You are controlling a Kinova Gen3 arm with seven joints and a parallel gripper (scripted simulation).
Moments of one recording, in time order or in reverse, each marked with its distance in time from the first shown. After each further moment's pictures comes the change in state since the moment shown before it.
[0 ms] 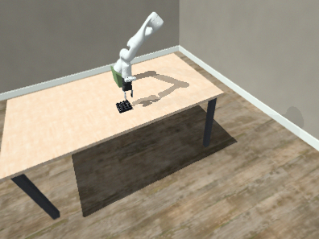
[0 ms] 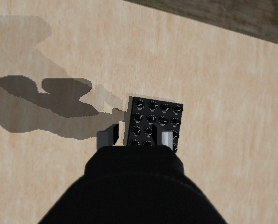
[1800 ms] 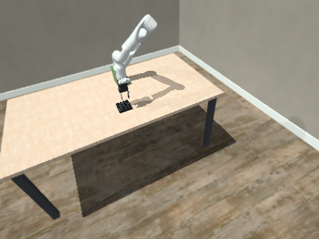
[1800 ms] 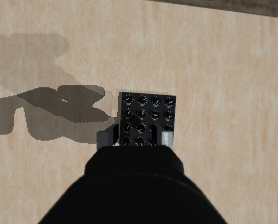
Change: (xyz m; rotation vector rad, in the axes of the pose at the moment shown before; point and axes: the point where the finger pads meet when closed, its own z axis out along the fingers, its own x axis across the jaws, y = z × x) arm 0.024 0.011 0.011 0.006 -0.093 0.072
